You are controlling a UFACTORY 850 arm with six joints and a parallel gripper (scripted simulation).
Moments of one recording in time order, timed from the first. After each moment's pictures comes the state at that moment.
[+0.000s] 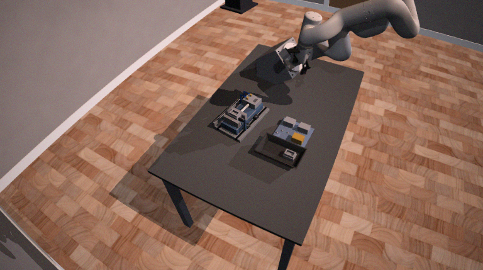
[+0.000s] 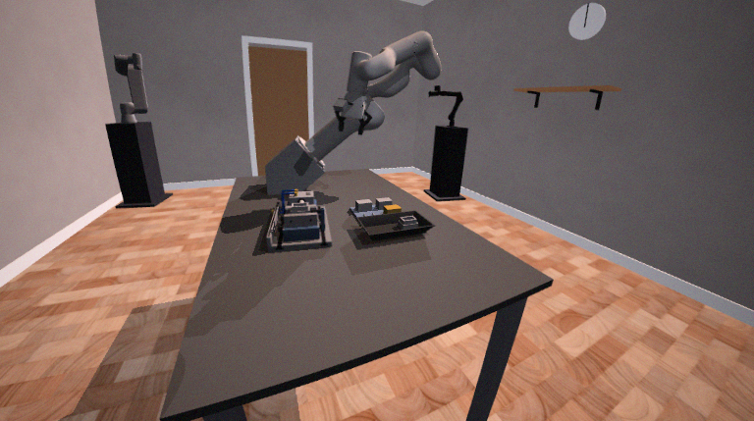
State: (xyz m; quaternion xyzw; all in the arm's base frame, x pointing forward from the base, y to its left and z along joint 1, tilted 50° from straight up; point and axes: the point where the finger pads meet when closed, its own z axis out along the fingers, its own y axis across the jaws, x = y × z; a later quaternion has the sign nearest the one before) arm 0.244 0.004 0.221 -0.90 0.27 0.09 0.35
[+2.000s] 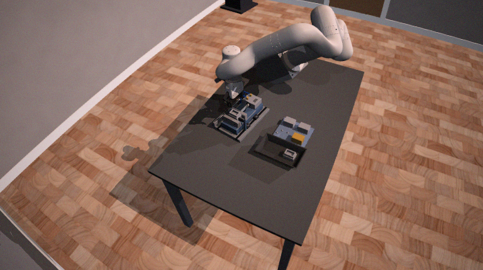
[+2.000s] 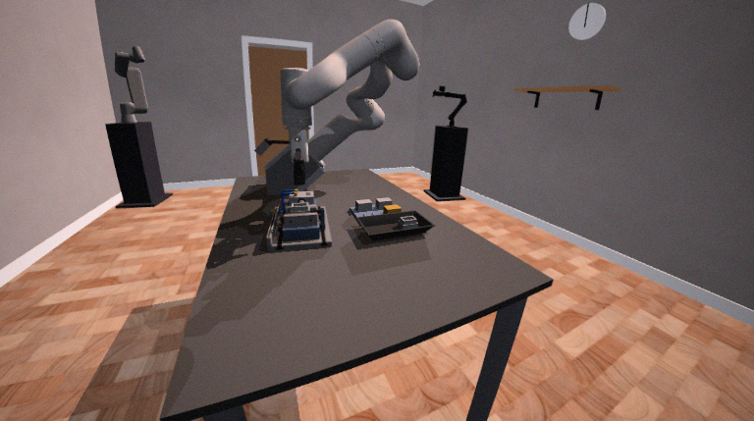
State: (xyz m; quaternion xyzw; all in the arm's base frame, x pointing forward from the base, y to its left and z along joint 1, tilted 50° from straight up) arm 0.551 -0.037 -0.007 -0.65 0.63 0.29 0.31
